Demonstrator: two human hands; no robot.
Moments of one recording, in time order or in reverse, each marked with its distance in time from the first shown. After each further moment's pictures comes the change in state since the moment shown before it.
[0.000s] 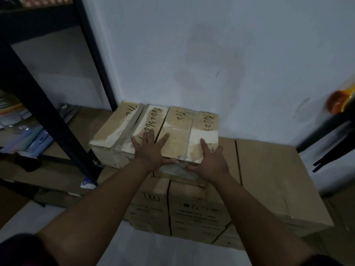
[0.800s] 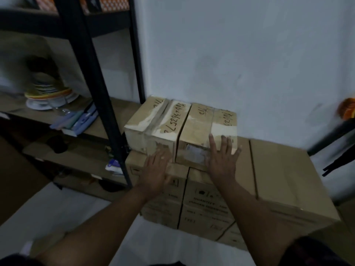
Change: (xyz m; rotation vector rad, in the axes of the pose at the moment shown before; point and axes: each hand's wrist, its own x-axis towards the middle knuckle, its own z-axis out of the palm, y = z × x) left_hand -0.154 -0.060 0.079 -0.217 0.387 0.240; right_hand -0.068 -0.031 0.043 -0.468 0.412 -0.237
